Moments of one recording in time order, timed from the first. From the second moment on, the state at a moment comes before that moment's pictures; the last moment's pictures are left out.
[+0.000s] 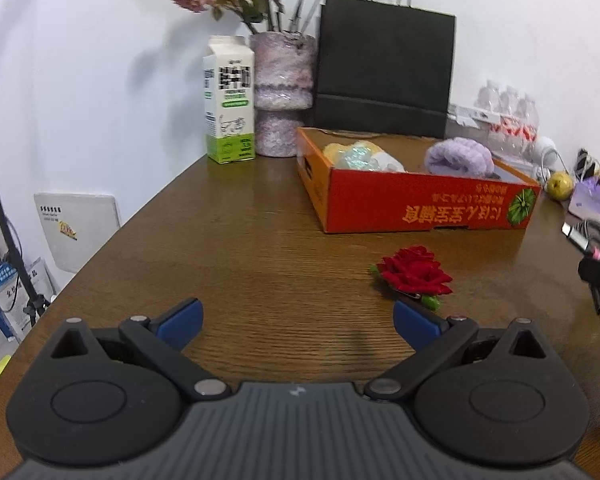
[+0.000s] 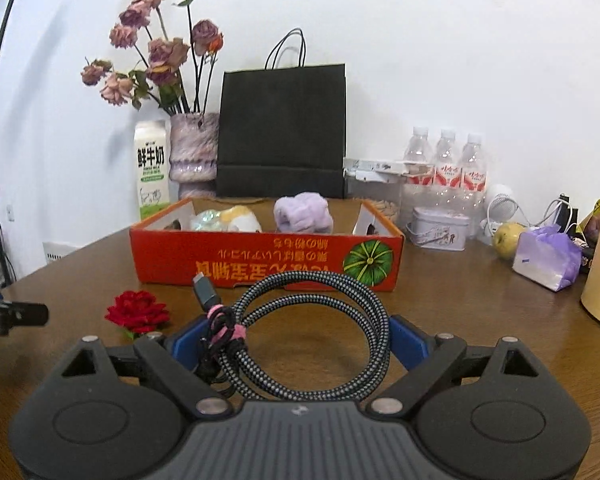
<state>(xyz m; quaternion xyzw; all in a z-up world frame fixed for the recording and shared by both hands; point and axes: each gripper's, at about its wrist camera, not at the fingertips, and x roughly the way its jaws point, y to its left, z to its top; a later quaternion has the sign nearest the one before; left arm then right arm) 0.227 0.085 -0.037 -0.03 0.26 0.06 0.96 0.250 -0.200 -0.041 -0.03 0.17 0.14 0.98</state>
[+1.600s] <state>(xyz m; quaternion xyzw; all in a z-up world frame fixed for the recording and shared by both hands) 0.244 -0.004 -0.012 -0.04 0.20 0.04 0.98 0.255 -0.216 -0.032 0.00 0.15 0.10 0.98</state>
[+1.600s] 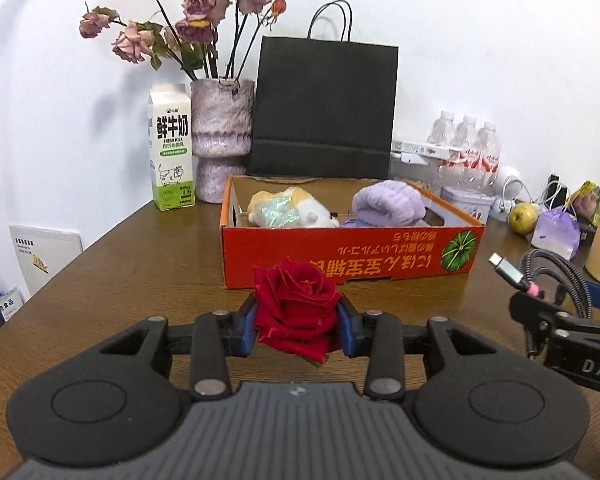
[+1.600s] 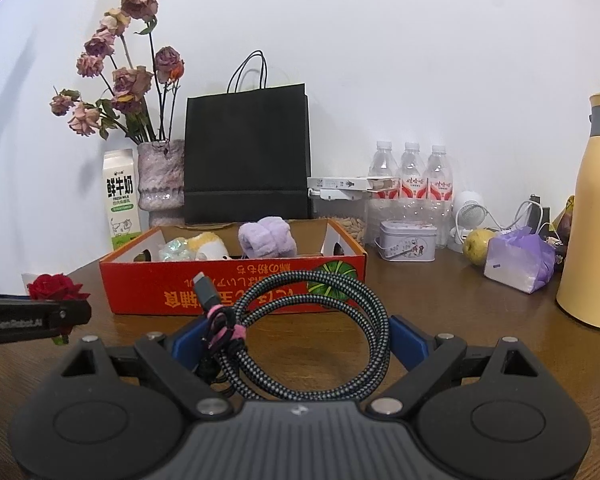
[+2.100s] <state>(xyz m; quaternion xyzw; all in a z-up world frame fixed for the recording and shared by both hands) 0.259 -0.018 0.017 -0.04 0.17 0.05 0.98 0.272 -0.209 0.000 -0.01 0.12 0.12 0.99</state>
